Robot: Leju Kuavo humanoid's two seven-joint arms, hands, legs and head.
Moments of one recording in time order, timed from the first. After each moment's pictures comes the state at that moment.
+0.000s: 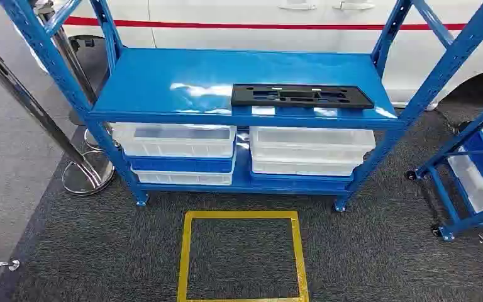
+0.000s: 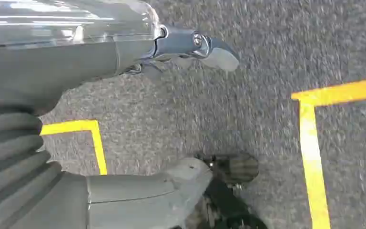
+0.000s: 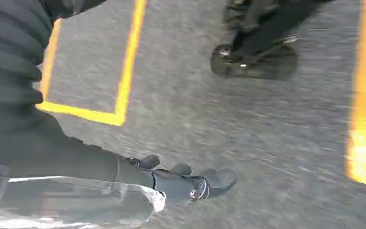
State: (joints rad) left arm -0.01 -0.09 0.64 -0.35 -0.72 -0.02 -0.20; right arm -0.02 0.07 -0.61 -0.28 0.60 -0.10 -0.18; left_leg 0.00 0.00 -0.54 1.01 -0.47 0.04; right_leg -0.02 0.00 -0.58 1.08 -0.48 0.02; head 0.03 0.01
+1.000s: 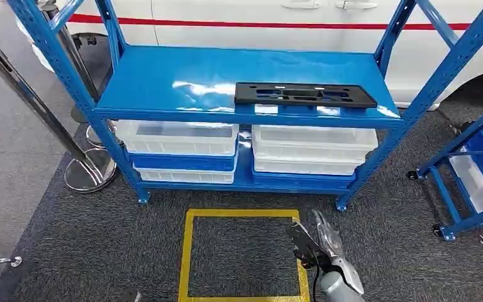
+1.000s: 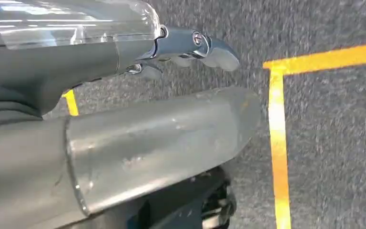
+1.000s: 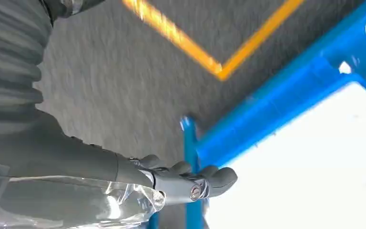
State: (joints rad) left arm -0.11 -0.16 0.97 -0.26 -0.98 -0.09 -0.28; right arm -0.40 0.15 -0.28 -0.52 1.06 -0.40 -0.27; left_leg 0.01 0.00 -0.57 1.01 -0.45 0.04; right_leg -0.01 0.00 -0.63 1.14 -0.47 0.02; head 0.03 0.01
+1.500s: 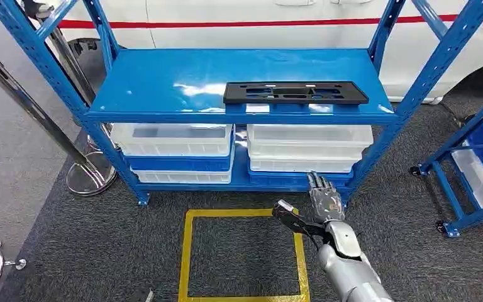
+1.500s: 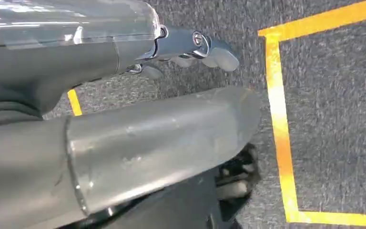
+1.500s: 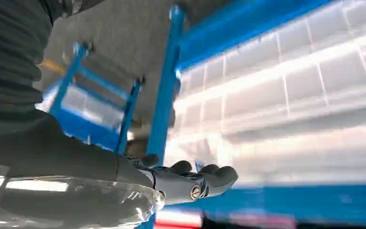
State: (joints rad) left arm -0.13 -0.17 0.99 -0.25 -1.02 -0.11 -0.28; right arm -0.49 0.08 0.14 -0.67 1.24 -0.51 -0.01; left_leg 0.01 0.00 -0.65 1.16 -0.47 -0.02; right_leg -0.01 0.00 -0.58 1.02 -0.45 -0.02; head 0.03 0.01
